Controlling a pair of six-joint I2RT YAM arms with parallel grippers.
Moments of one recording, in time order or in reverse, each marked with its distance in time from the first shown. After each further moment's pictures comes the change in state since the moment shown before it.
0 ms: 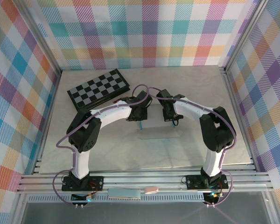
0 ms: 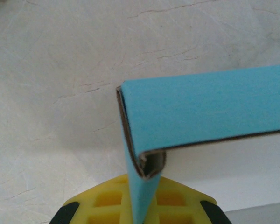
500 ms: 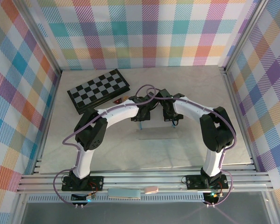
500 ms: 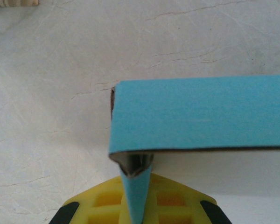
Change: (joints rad) left arm -0.047 0.095 0.151 -0.175 -0.136 -0.082; right arm 0.001 0.000 0.022 -0.052 -0.010 0.054
